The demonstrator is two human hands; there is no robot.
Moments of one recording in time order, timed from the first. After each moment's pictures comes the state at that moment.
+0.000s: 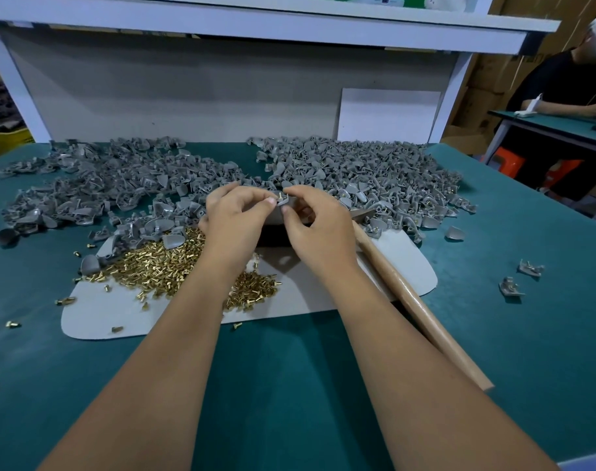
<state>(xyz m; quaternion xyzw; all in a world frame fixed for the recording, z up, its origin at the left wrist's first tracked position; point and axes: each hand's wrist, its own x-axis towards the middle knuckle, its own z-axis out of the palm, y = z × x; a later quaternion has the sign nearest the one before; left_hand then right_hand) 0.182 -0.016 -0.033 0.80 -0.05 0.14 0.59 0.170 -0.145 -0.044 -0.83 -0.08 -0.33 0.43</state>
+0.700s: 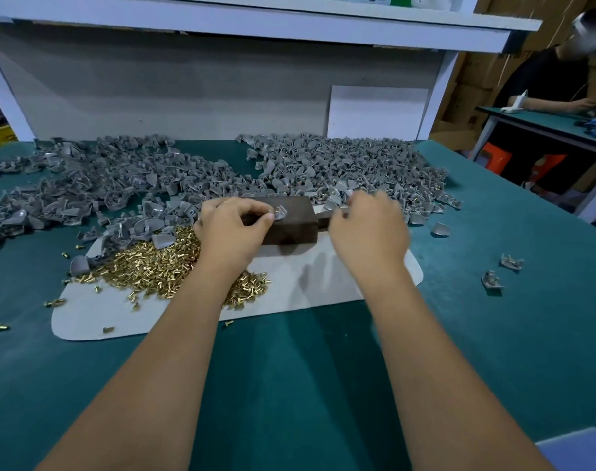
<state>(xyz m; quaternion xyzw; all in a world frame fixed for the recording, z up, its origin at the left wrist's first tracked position) 0.184 -0.023 -0.043 0.87 -0.07 0.19 0.46 0.145 -0.194 -0.020 -0.94 0.15 -0.27 0.14</state>
